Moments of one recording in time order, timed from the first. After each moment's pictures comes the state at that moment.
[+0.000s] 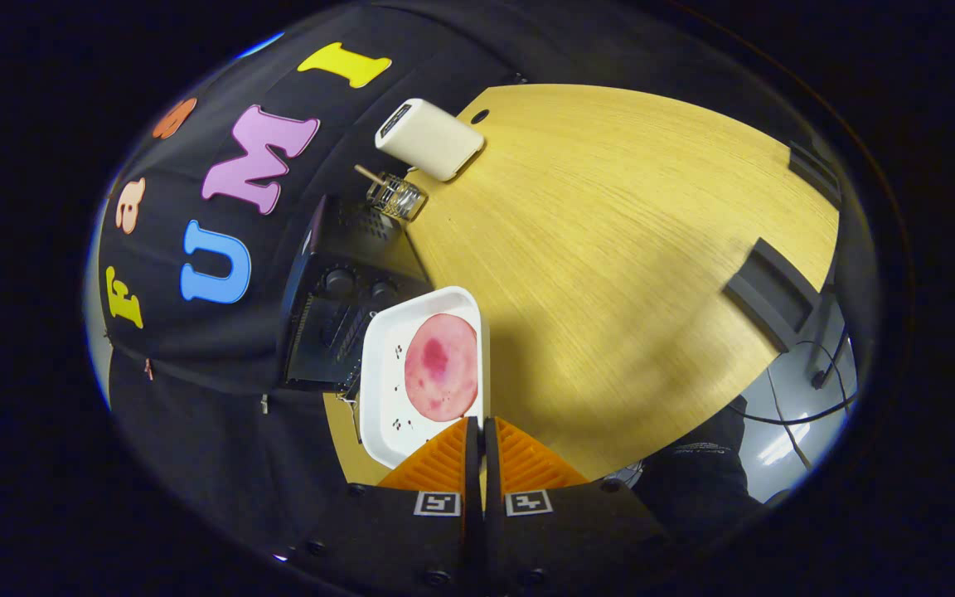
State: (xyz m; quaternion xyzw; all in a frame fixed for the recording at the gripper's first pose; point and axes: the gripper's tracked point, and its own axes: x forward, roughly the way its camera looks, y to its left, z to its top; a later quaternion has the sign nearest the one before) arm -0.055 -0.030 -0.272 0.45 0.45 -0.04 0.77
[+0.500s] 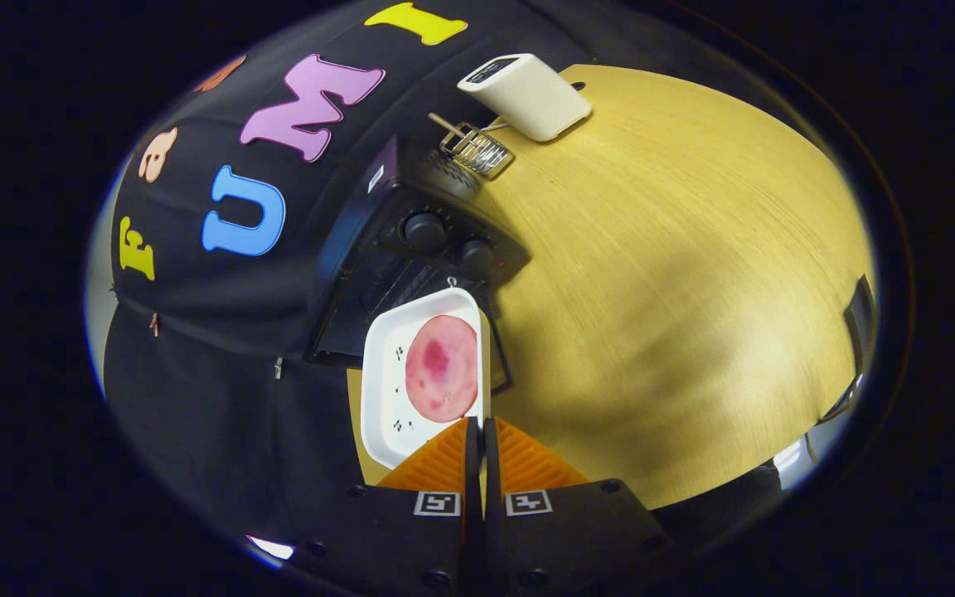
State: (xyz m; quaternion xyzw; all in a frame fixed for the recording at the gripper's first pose) arm 0.015 0.066 -0.260 0.43 0.47 0.04 0.77
